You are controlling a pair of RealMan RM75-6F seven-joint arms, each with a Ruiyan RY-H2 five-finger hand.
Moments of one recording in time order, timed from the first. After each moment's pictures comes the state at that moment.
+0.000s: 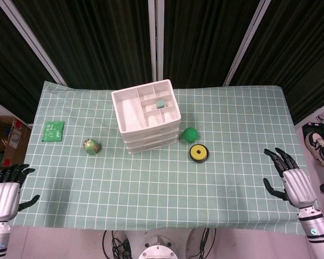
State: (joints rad) left arm -0.04 -1.20 -0.04 -1.62 1.52 1.56 0.17; right arm 0.21 -1.09 -0.03 -1.61 -1.59 1.48 0.27
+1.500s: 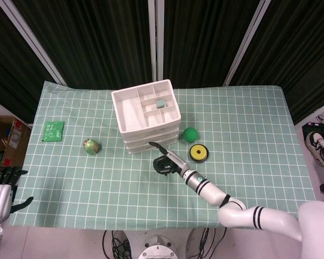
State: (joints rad) left arm -0.02 -1.20 -0.03 -1.54 1.50 1.56 0.06; right arm 0.84 -1.69 0.32 -1.42 -1.17 0.56 0.90
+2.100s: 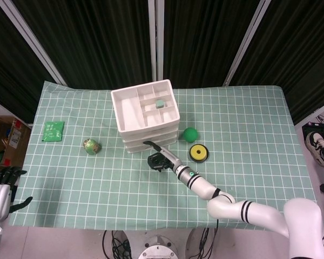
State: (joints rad) left arm -0.02 -1.20 -0.04 -1.52 1.50 1.55 0.03; right arm 0.90 -1.78 0.38 -1.29 -1.10 0.48 0.85
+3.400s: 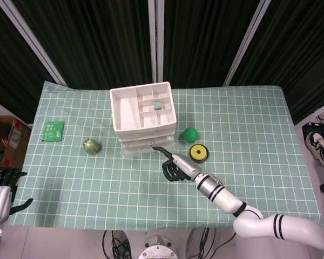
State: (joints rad) left arm -0.01 -1.20 -0.03 -1.52 1.50 1.56 0.03; right arm 0.75 -1.50 0.27 -1.67 -1.24 0.71 0.42
